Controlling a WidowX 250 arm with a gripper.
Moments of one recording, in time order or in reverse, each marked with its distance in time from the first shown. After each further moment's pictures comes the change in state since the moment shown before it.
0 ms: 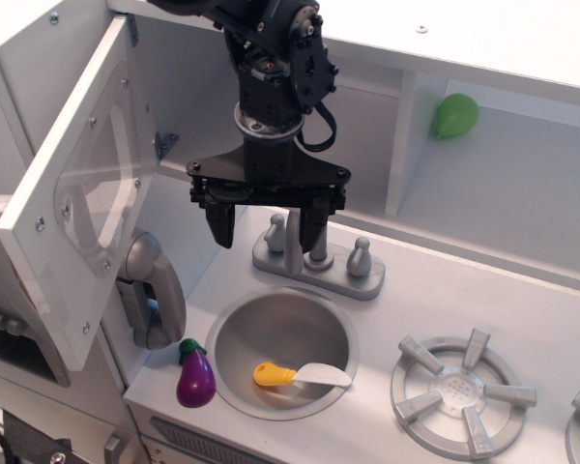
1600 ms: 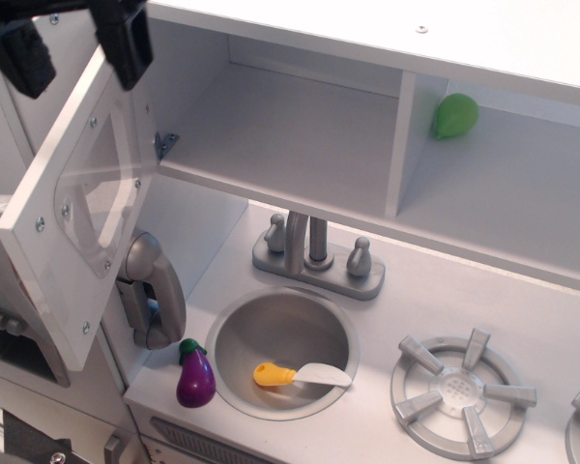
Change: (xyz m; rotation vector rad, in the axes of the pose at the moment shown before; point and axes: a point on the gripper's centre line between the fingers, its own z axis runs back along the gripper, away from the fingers) arm -0.009 0.096 0.141 -0.222 0.099 -0.140
